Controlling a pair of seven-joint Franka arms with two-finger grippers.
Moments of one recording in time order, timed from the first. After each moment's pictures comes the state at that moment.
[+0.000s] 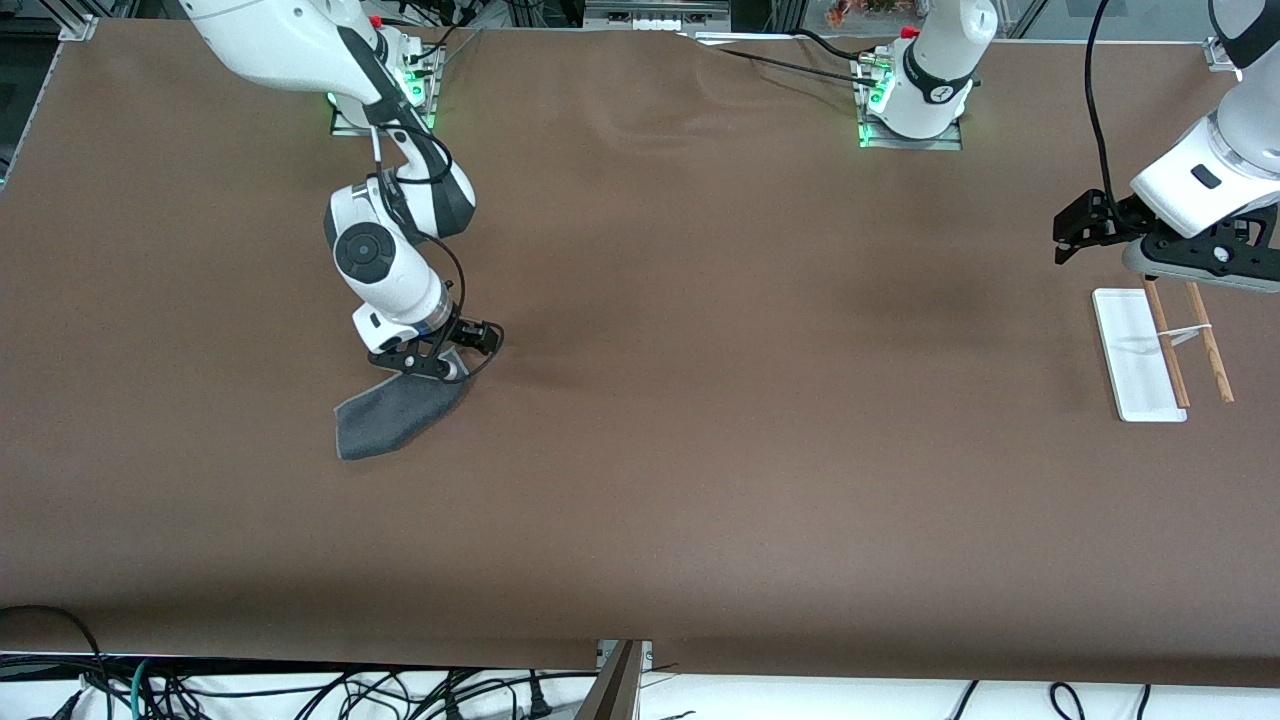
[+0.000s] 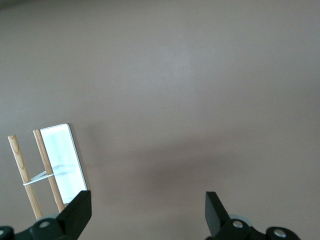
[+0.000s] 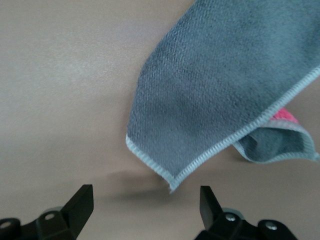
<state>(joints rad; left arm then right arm) -0.04 -0.05 -0.01 -1.76 0.07 1.71 0.15 0.32 0.45 0.08 -2.13 0.00 2.58 0.59</state>
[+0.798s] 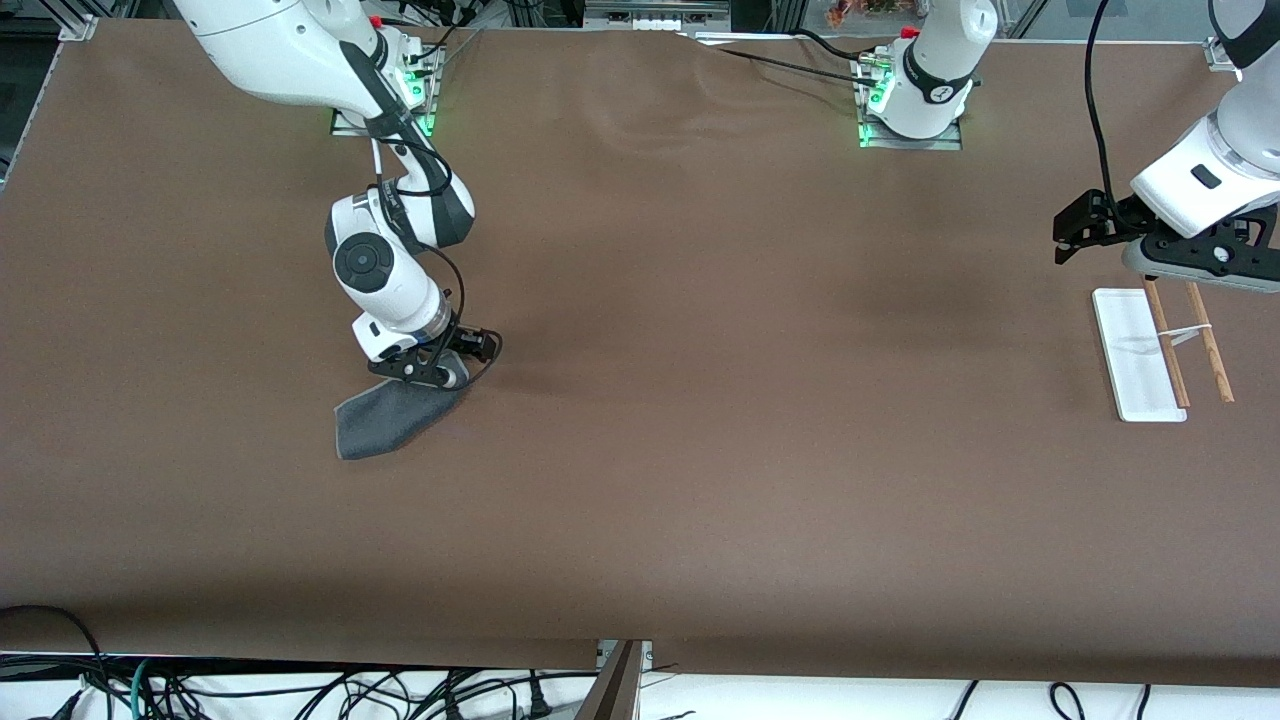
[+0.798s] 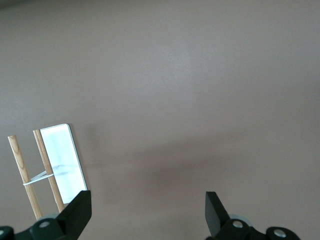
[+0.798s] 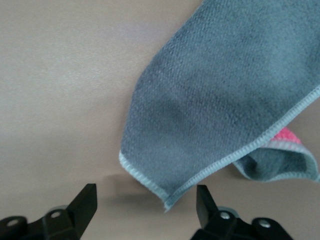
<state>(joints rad) -0.04 -0.05 -0.01 -1.76 0.07 1.71 0.15 0.31 0.47 0.07 -2.12 0.00 2.60 0.55</state>
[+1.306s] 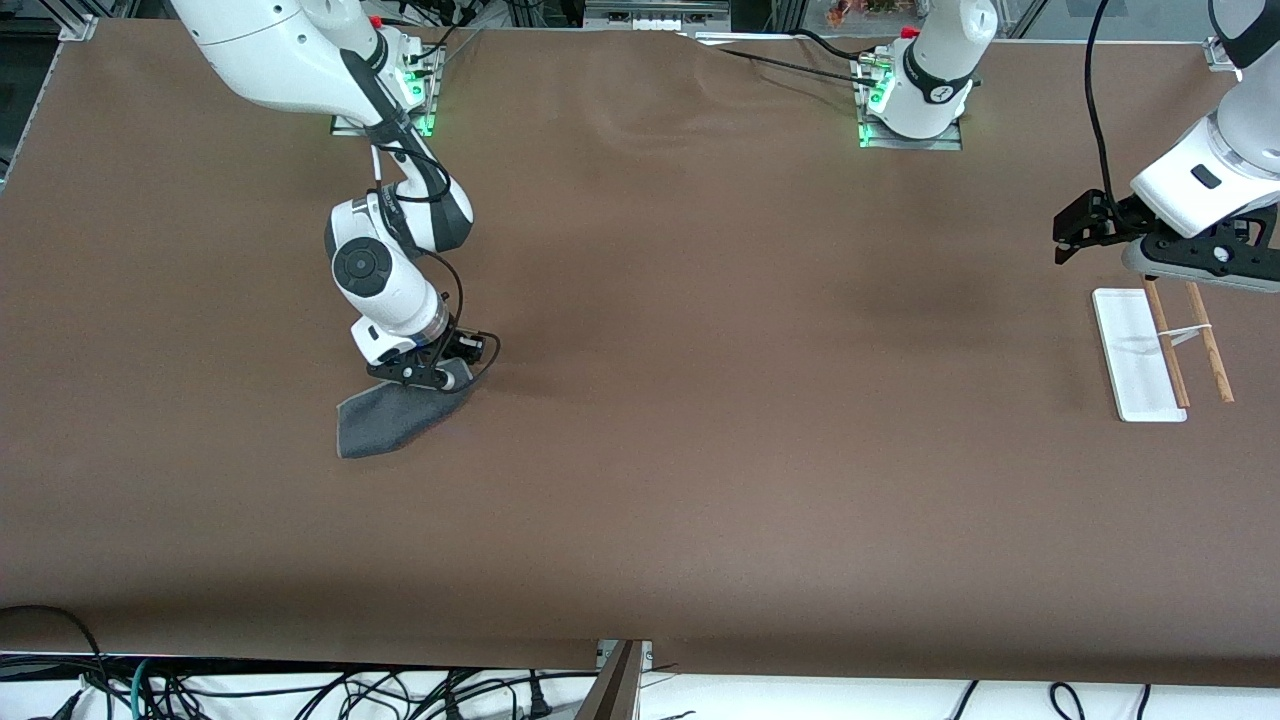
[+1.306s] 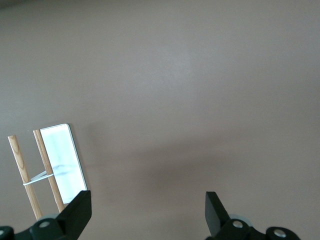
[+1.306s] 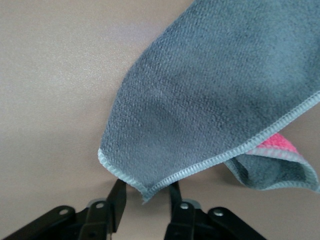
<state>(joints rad) -0.04 -0.05 -0.01 -1.76 0.07 1.71 0.15 0.31 0.49 0.07 -2.12 0.00 2.61 0.54</state>
